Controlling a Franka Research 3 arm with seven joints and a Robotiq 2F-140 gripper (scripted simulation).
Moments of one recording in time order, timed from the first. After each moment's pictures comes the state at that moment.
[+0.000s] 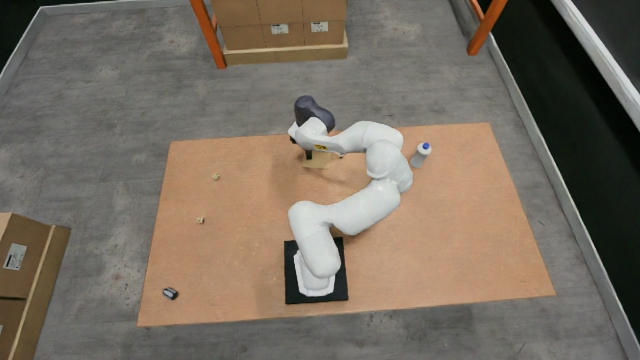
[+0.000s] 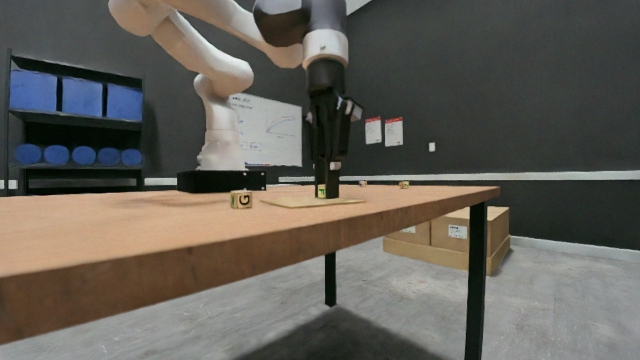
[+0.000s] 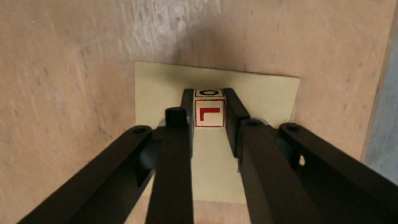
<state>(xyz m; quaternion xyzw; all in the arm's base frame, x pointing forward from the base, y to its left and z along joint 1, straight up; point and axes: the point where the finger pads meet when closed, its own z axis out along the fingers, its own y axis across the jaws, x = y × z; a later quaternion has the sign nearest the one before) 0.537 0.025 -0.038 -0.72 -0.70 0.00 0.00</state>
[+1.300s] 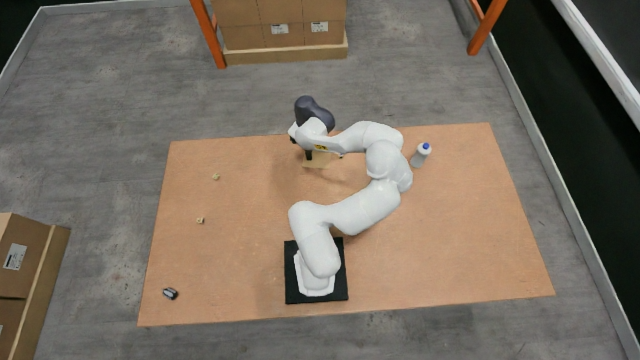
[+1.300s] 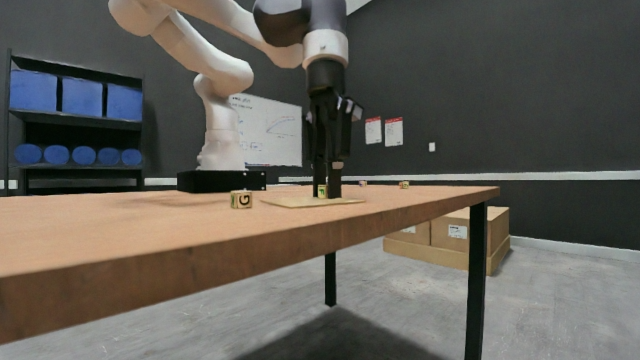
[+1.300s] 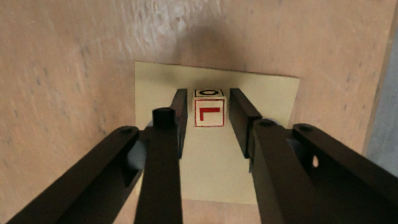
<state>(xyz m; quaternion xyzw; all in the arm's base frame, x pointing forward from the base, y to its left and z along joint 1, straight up) 0.537 0.025 -0.038 -0.72 -0.70 0.00 0.00</state>
